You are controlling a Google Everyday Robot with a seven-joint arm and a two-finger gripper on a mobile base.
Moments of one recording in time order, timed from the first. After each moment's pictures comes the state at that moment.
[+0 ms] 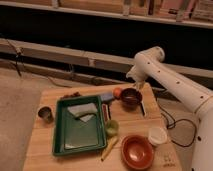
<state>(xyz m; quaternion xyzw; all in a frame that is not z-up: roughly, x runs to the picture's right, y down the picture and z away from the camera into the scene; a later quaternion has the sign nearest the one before) 0.189 -0.031 0.856 -0.16 -0.09 -0.25 0.95</state>
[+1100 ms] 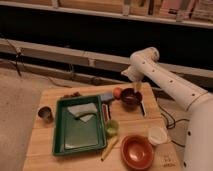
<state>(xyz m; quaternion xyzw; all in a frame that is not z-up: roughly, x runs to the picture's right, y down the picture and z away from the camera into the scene) 0.156 -0.037 0.873 -0.16 -0.10 -0.23 0.95</state>
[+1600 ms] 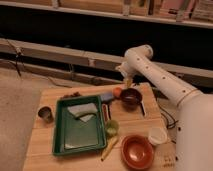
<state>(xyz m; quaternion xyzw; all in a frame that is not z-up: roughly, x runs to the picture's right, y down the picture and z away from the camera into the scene) 0.115 -0.061 0.886 -0.15 -0.13 -0.14 0.97</state>
